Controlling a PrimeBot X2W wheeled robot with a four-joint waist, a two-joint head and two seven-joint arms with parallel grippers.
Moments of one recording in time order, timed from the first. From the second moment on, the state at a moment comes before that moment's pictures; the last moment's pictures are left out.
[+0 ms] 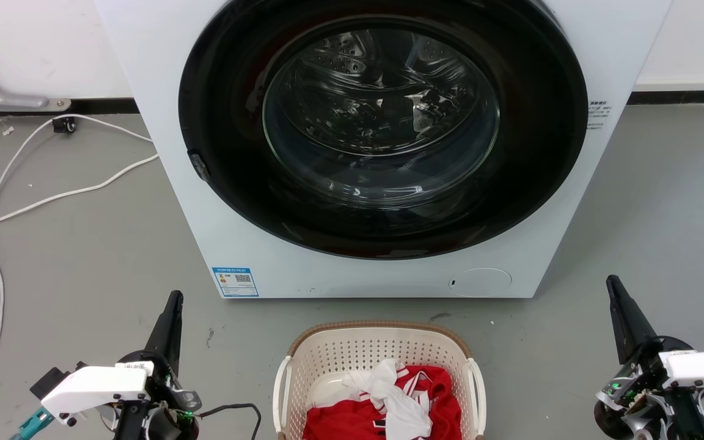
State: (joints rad) left arm -0.10 0.05 0.11 0.25 -1.61 -0.13 0.11; right arm -0.10 -0.05 -0.11 0.25 1.62 0.13 0.11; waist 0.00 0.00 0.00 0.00
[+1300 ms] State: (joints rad) left arm -0.10 0.05 0.11 0.25 -1.61 -0.13 0.11; right arm -0.10 -0.05 -0.11 0.25 1.62 0.13 0.11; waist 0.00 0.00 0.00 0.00
